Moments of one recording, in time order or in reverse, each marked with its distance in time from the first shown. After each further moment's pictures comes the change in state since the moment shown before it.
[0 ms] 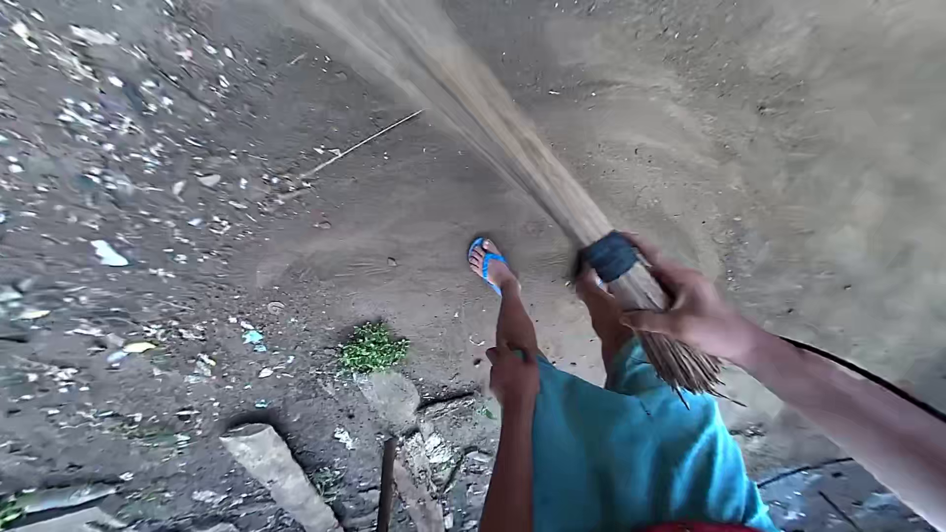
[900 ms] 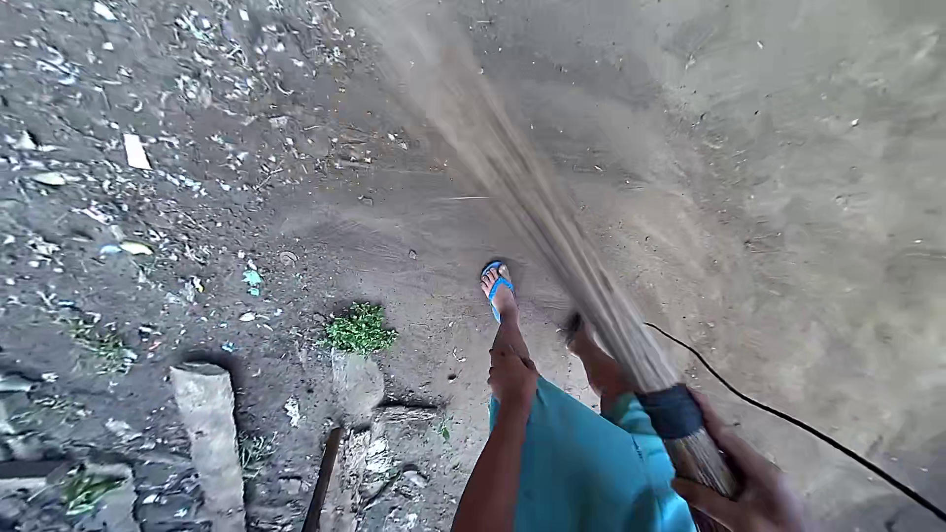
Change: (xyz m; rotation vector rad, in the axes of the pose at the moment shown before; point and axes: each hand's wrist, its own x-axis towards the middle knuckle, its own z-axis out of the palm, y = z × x) left_hand 0.000 0.024 -0.030 -0.144 -0.049 -0.030; right_hand -0.131 -0.072 0.014 -0.322 -0.076 0.053
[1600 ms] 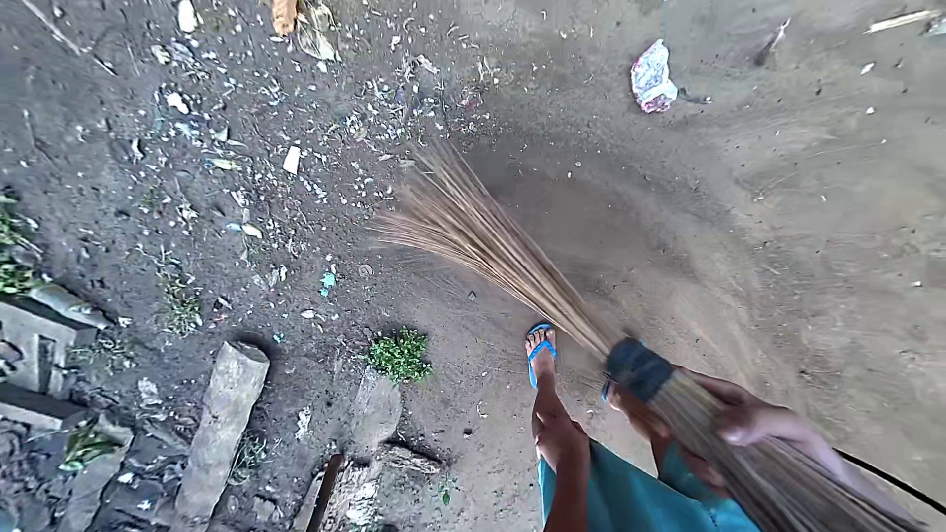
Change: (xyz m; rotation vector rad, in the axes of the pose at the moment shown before) left_hand 0.002 0.003 -0.021 -0.321 0.176 -0.046; right_hand 0.160 -0.142 0.022 0.744 -0.731 0.057
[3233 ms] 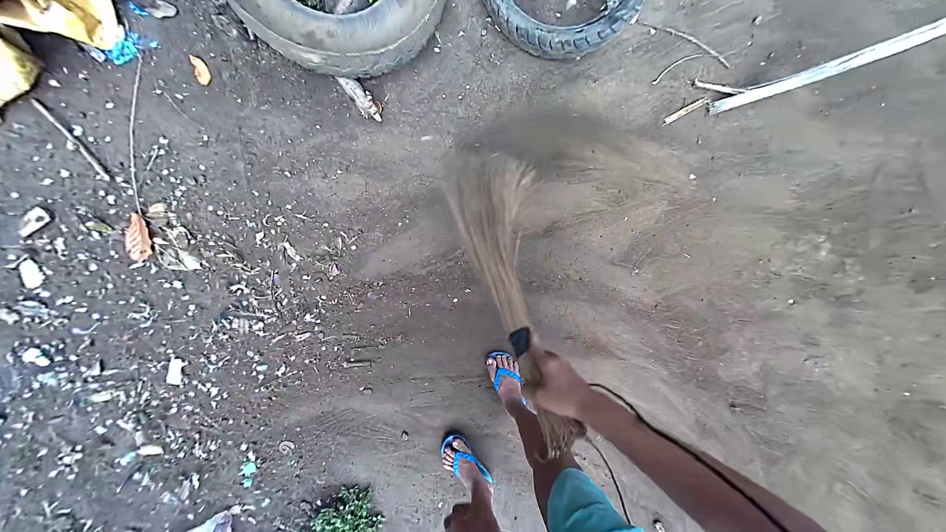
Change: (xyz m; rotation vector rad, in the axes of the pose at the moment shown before) left_hand 0.054 0.155 -0.112 -0.125 -0.133 -0.116; right_hand 0.148 -0.254 -0.207 -1.103 0.522 0.149
